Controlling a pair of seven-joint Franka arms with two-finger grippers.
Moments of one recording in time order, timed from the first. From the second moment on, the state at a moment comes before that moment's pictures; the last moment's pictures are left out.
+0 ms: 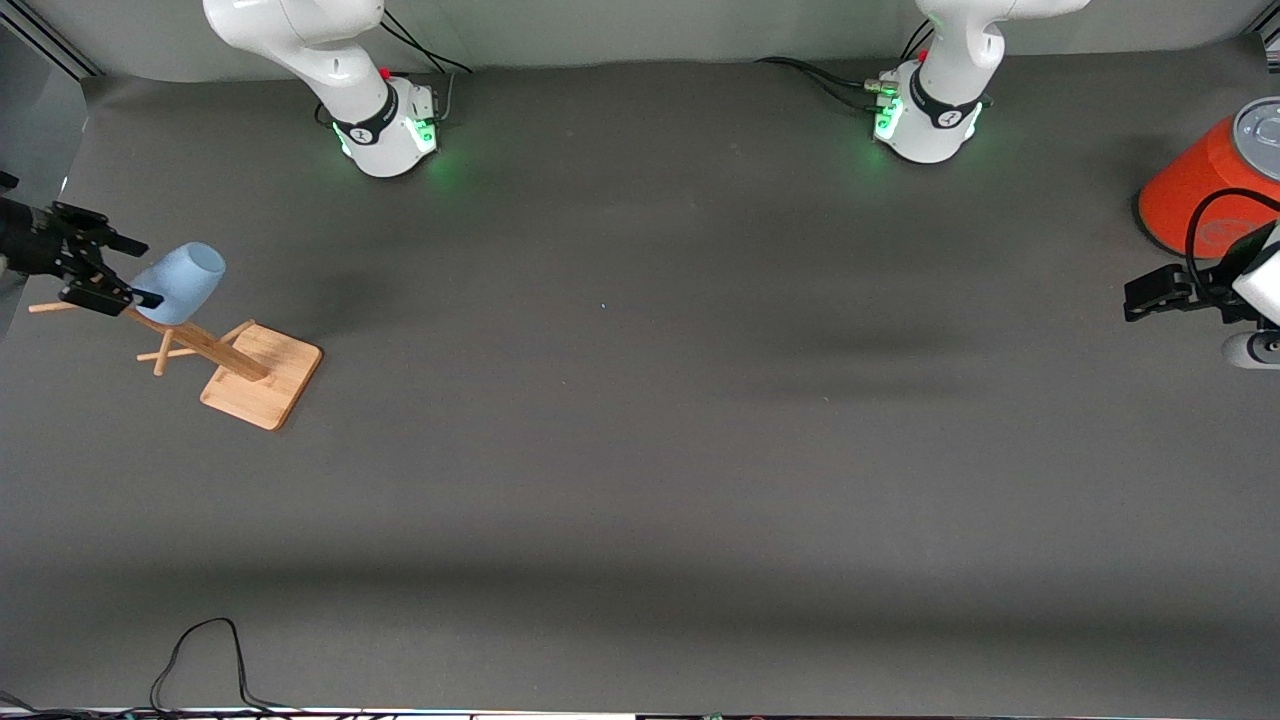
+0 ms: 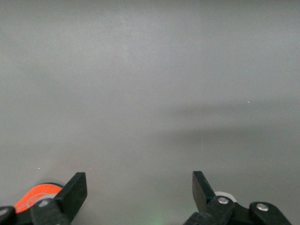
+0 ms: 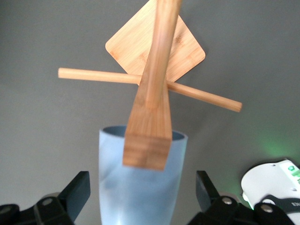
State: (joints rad) left arm -0.01 0.11 0.03 -1.54 0.07 1.55 0.09; right arm 0.15 -0.11 -0.54 -2.07 0.20 1.74 0.64
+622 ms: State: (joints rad) left arm -0.01 0.11 0.03 -1.54 0.07 1.54 0.09; right arm 0.15 -0.11 -0.56 -2.11 0.27 1.77 0.65
